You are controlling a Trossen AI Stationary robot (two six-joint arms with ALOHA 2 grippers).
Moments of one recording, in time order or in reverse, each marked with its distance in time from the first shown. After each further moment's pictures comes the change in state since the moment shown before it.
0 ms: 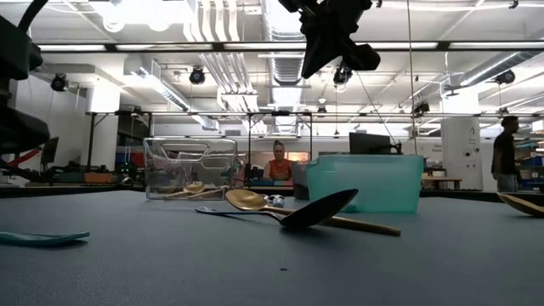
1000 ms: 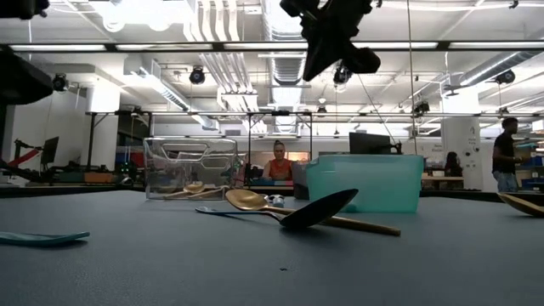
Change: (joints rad) left arm 0.017 -0.070 0.181 -0.268 0.049 0.021; right arm -0.030 -0.002 -0.008 -0.003 -0.029 -0.024
